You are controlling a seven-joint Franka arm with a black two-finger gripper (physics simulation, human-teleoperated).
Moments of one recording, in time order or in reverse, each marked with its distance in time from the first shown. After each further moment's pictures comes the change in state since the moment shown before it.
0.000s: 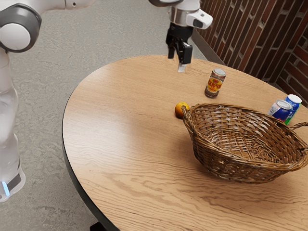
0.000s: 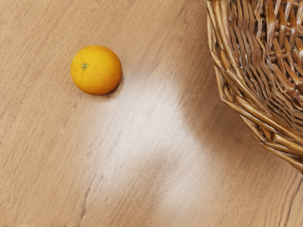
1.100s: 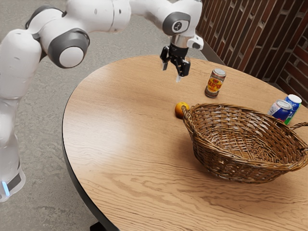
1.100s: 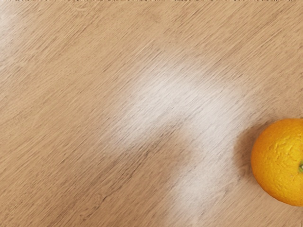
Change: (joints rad) arm 0.028 0.377 0.267 0.111 -0.100 0.159 -0.036
